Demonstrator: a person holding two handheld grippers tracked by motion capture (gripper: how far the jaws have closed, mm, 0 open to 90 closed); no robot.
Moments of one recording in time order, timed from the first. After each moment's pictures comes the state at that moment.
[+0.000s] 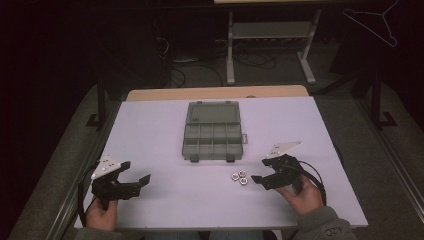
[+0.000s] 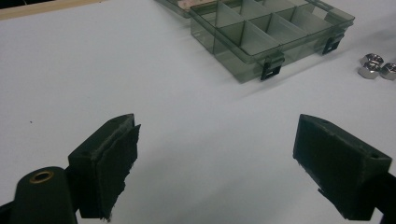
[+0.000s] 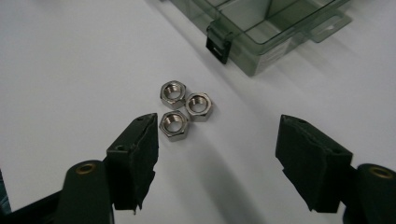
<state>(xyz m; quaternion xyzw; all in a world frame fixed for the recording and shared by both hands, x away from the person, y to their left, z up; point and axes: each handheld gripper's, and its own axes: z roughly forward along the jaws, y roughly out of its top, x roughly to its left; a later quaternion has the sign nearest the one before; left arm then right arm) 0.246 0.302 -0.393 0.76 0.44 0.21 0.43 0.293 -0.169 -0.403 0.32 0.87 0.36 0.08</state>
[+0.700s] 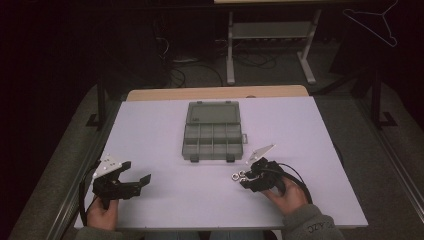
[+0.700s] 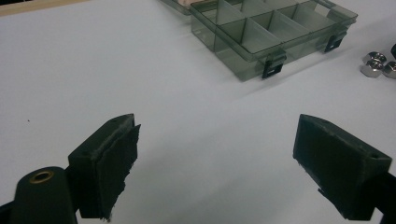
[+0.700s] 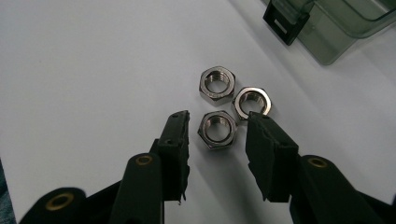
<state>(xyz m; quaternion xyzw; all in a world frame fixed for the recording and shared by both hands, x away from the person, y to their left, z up) 0.248 0.301 -0.395 0.76 0.44 0.20 0.43 0.301 -0.128 -0.425 0.29 0.91 0.30 0.03</state>
